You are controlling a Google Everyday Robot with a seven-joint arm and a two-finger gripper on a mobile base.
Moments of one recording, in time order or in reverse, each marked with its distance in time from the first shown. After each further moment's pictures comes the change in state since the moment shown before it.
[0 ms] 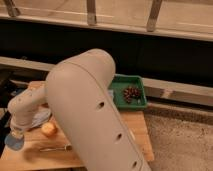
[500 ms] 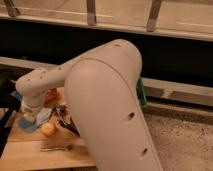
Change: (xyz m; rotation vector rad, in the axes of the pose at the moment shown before) arm 0.040 -0.059 -0.089 0.083 0.074 0.061
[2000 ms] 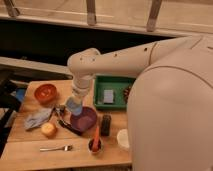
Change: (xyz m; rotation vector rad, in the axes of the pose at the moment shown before) arm 0.179 -0.082 -0.123 0.146 0.111 0.368
